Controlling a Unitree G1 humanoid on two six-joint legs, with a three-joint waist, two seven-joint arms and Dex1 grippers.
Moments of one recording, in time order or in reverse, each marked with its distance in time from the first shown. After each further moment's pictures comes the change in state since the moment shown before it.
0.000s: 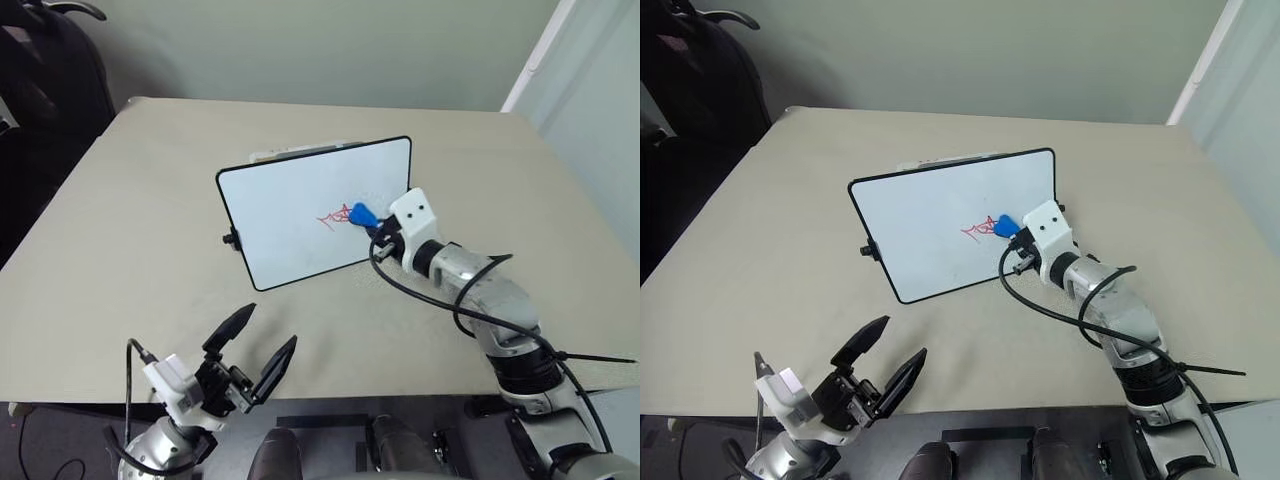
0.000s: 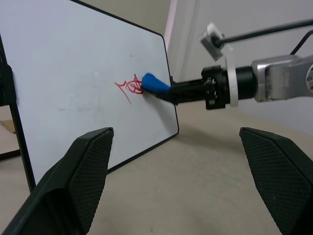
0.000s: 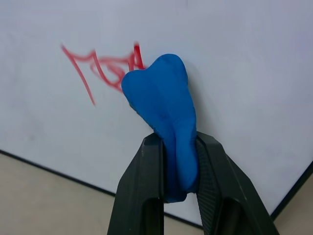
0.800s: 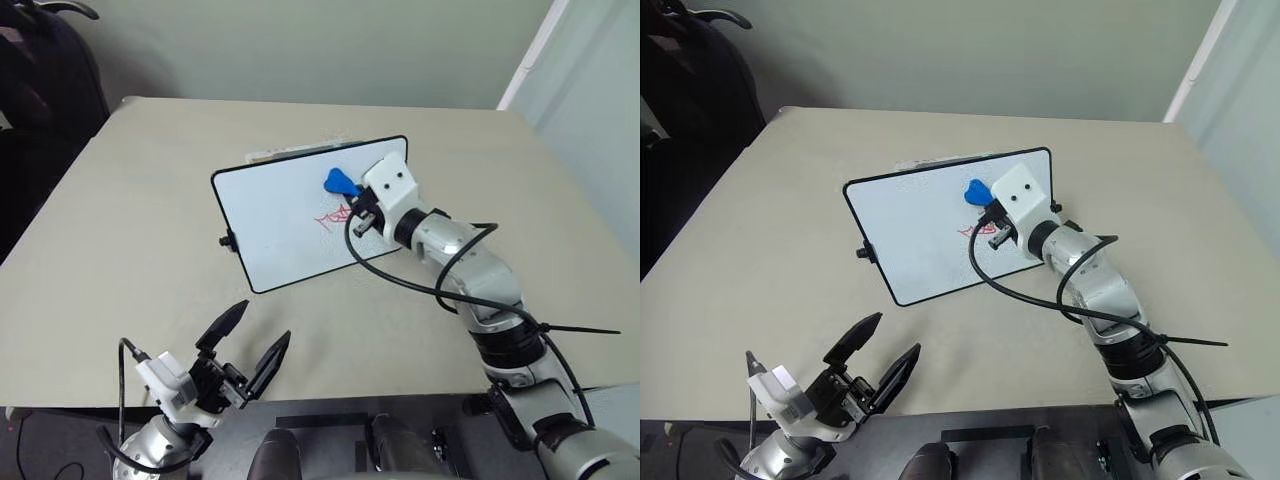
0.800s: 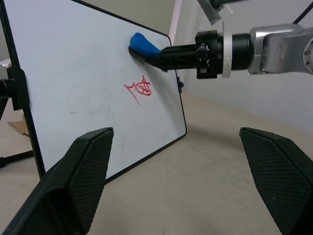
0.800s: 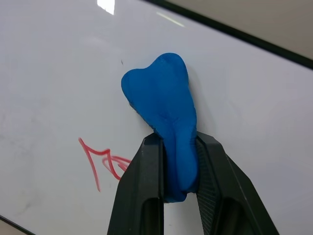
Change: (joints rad) left arm -0.007 0.002 0.025 0.002 -0.011 0.006 0.011; right arm -0.158 0.049 0.038 0.009 -0.091 -0.018 0.043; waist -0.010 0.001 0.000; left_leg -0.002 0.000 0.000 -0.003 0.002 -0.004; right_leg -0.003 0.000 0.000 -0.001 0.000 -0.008
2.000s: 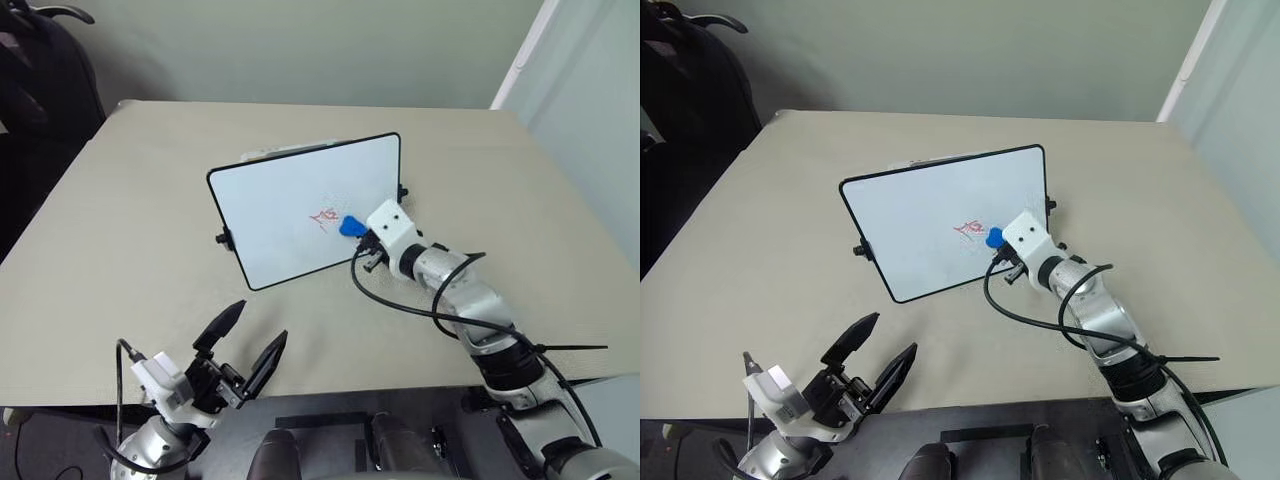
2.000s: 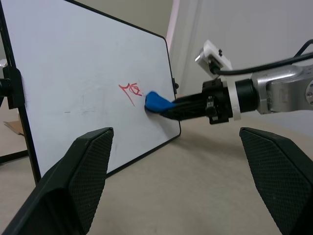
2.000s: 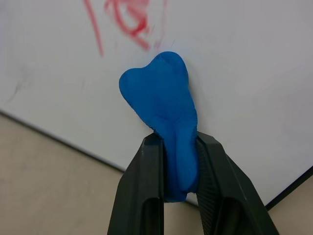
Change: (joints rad) left arm 0.002 0.009 0.004 0.003 -0.024 0.001 0.000; right arm 0.108 -0.011 0.045 0.052 -0.102 0.019 0.041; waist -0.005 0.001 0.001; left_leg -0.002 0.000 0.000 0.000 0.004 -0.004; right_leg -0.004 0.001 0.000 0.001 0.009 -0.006
